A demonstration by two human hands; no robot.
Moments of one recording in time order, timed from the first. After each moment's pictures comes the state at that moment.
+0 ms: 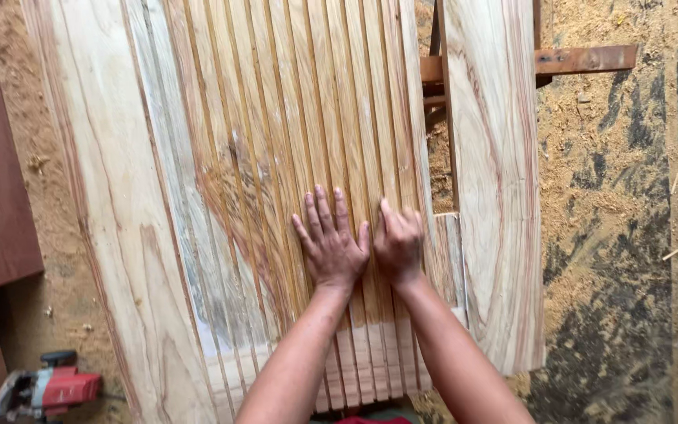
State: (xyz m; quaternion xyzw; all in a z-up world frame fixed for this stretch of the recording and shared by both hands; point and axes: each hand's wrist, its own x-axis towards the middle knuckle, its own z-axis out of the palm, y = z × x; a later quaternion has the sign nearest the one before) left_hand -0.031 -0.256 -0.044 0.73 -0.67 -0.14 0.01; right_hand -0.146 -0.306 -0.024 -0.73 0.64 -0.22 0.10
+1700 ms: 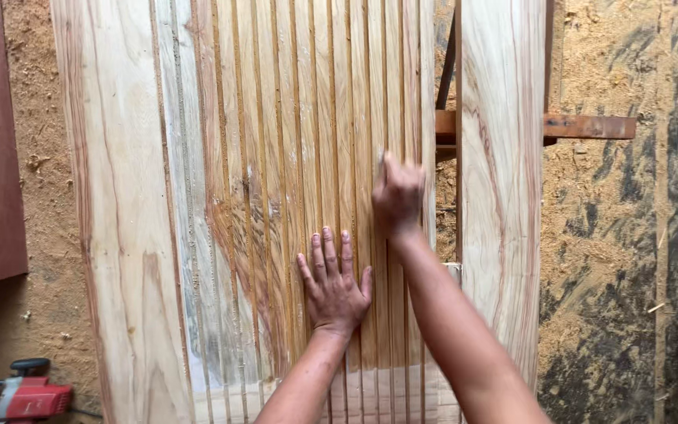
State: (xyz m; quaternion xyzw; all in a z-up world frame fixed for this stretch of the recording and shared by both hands) left_hand -0.033 -0.258 -0.042 0.73 -0.67 -0.16 -0.02; right_hand -0.137 -0.447 -0.084 -0.74 0.62 -0.23 0.07
